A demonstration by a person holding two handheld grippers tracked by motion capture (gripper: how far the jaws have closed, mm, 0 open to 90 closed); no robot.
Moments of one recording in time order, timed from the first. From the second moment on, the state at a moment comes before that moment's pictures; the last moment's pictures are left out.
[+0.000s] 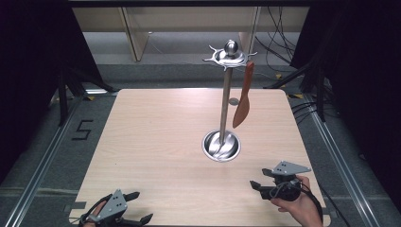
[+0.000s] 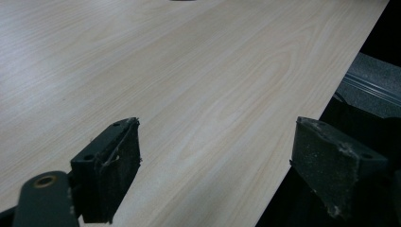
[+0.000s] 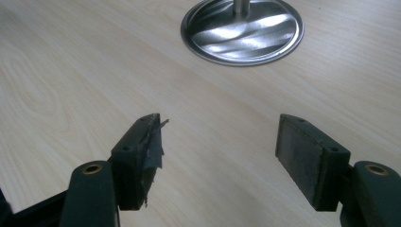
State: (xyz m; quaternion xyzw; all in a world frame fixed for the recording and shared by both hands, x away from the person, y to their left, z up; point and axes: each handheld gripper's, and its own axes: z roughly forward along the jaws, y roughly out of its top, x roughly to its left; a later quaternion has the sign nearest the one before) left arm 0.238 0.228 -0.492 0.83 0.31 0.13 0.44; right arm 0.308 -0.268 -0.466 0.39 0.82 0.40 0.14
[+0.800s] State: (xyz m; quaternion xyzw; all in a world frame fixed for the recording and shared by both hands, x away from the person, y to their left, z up) left arm 0.235 0.225 -0.492 0.82 0.32 0.13 0.46; right arm 0.280 -0.269 -0.485 0.41 0.82 0.39 0.13
